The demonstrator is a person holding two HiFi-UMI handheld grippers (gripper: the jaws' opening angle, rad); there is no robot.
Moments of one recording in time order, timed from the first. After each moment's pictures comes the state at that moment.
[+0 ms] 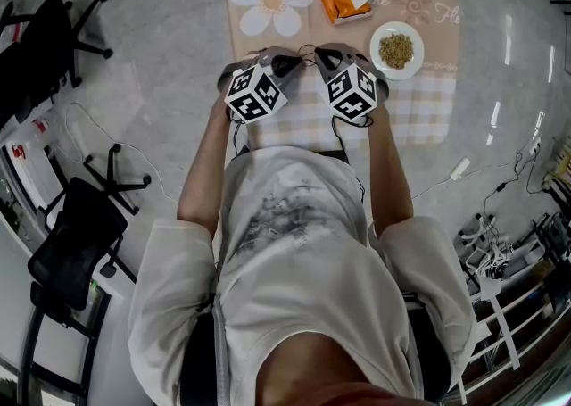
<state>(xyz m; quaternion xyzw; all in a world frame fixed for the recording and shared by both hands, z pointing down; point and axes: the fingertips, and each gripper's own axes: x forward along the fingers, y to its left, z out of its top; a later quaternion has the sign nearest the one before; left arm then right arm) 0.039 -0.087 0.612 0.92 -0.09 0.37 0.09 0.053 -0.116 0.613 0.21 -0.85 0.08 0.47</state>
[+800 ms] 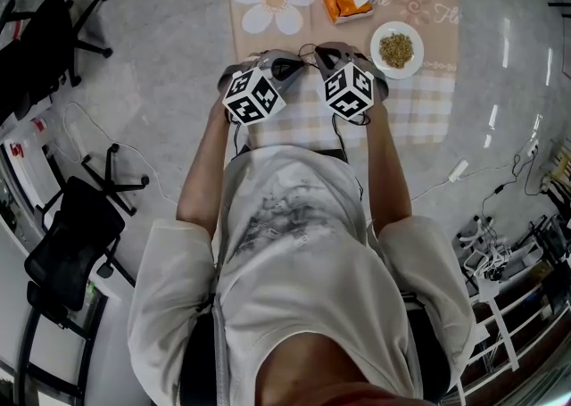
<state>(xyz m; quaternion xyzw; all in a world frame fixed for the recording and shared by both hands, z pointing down) 0.039 -0.076 0.599 0.93 -0.08 0.35 0.08 0.051 -0.115 0.614 0.21 -0.84 0.06 0.49</state>
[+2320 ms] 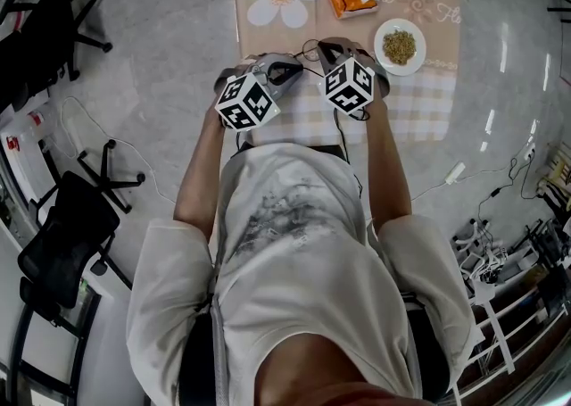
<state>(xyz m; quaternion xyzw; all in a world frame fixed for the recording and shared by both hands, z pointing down) 0.024 -0.055 0.576 0.94 -0.09 0.32 0.06 0.047 -0.113 0.616 0.22 -0.84 0.04 0.50</state>
